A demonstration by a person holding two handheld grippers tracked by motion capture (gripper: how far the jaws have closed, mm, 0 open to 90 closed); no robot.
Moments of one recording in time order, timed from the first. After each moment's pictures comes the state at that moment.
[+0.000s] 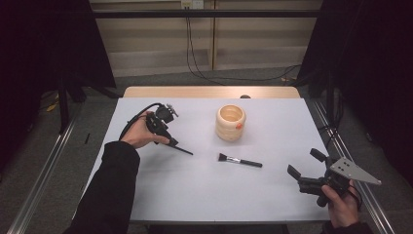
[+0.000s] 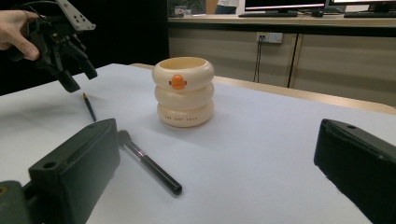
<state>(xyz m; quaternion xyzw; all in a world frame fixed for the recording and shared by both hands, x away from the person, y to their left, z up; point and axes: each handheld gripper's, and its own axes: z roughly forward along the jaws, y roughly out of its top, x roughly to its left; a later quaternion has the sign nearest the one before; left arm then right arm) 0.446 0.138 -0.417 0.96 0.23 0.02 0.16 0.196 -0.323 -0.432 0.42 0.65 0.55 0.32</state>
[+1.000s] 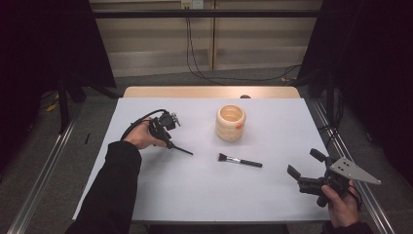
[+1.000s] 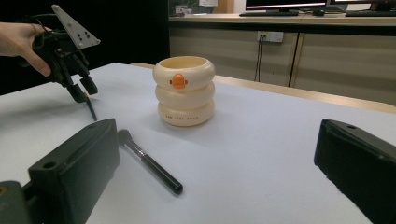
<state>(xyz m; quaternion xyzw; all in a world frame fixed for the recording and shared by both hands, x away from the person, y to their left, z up) 0.447 0.134 -0.439 0.98 0.16 0.02 0.13 0.195 -0.323 -0.432 0.42 0.65 0.55 0.31</state>
